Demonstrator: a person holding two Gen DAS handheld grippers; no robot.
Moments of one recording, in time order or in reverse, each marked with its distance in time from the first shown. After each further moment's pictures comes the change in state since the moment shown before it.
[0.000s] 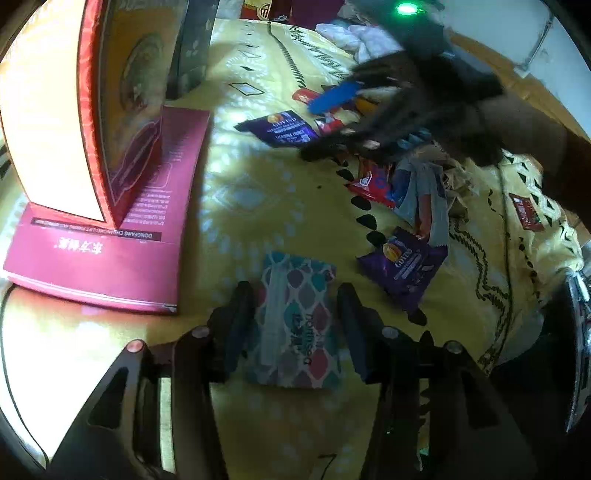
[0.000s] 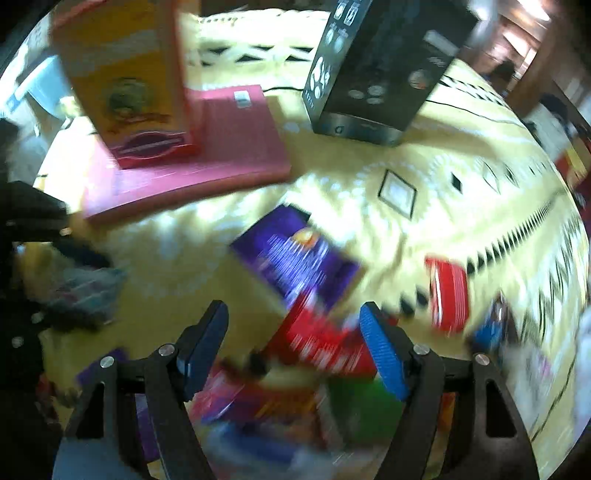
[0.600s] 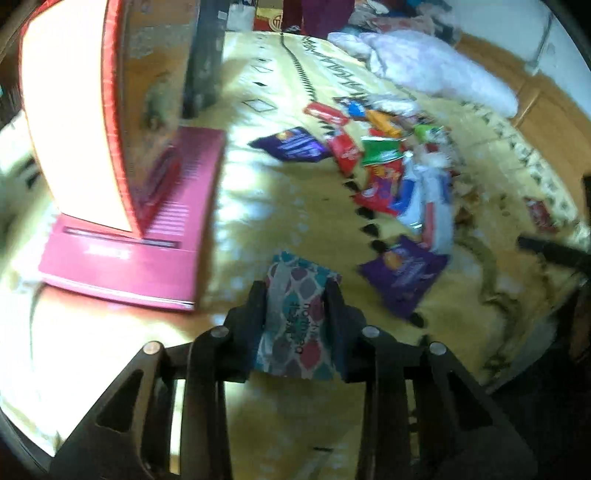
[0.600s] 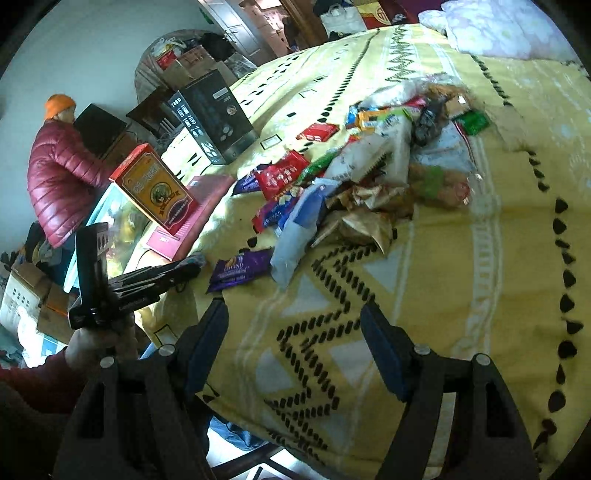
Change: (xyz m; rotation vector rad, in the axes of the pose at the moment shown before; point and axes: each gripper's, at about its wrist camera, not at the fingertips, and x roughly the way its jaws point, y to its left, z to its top) left arm -0.014 -0.013 -0.004 0.025 -0.045 0.132; right arm -0.139 0.091 -0.225 0.994 -0.400 0.085
